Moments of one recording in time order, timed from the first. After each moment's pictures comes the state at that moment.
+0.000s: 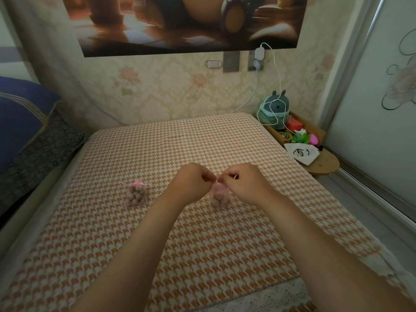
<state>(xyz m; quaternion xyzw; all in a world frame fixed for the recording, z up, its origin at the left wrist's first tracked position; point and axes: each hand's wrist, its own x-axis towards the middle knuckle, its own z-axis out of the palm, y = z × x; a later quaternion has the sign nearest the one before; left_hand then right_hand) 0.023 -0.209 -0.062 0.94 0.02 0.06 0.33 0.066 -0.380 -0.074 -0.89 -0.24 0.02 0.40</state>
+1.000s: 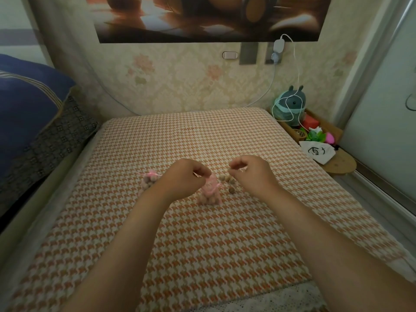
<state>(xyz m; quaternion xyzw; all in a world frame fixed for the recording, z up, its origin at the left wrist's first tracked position) -0.004 -0.155 -0.060 0.94 0.04 0.04 0.35 0.084 -0.349 -0.098 -0.89 -0.19 -0.04 0.42</state>
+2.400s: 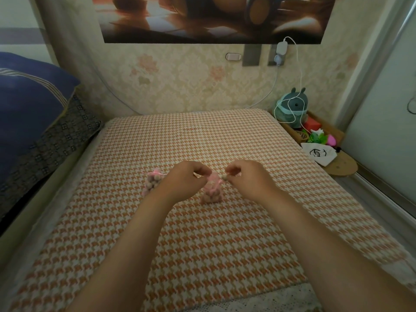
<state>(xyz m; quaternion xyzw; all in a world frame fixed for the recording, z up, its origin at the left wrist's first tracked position) -0.005 -0.148 -0.072 0.92 0.04 0.06 0.38 0.071 -0.337 -0.092 -0.92 -0.23 -0.02 0.33</state>
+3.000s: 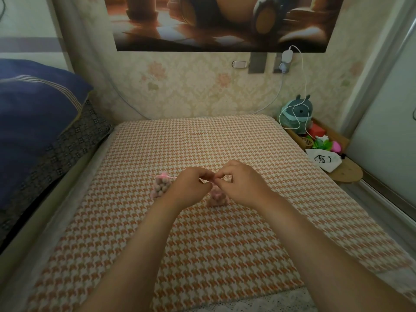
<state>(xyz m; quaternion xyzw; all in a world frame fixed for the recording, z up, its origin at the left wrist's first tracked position) -0.014 -0.149 -0.075 0.91 0.02 0.08 0.40 0.045 -0.313 -0.072 -0.90 -0.32 -0.01 0.30</state>
